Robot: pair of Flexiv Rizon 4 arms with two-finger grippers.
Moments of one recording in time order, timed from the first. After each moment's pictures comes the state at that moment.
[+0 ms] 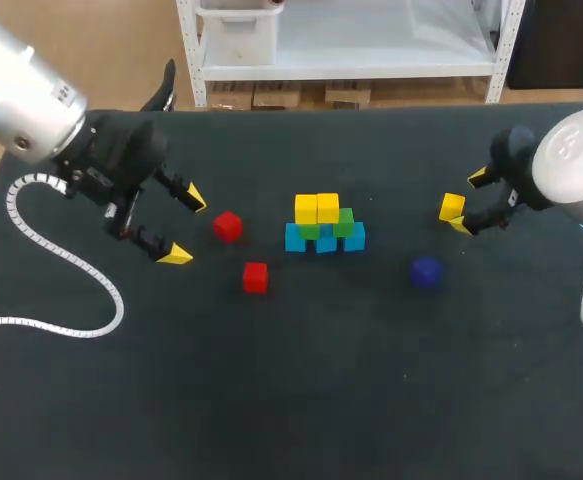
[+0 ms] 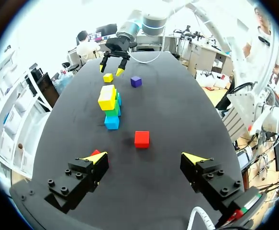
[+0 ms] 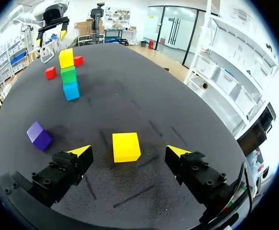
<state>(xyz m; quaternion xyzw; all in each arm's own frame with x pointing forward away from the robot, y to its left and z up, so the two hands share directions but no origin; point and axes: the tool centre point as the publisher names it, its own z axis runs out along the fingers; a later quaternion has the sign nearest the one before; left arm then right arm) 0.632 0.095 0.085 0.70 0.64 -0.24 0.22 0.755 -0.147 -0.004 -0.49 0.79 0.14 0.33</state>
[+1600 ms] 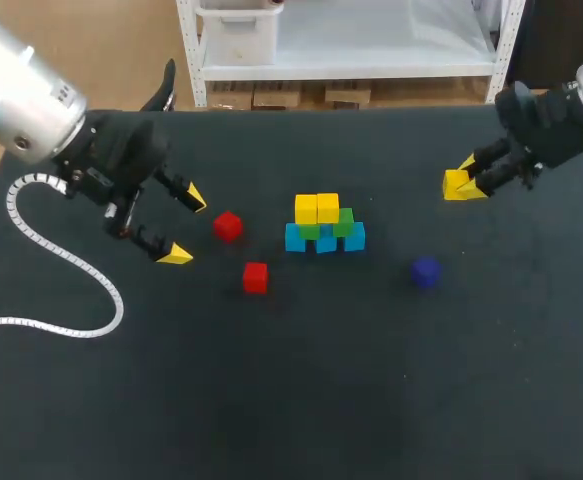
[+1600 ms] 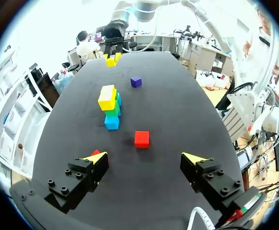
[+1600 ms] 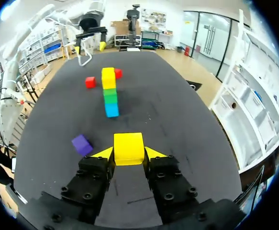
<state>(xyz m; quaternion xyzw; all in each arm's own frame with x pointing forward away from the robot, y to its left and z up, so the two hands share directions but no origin) 0.632 0.095 0.086 0.70 0.64 -0.24 0.22 0.723 -0.125 0.069 -0.61 0.71 0.23 0.27</state>
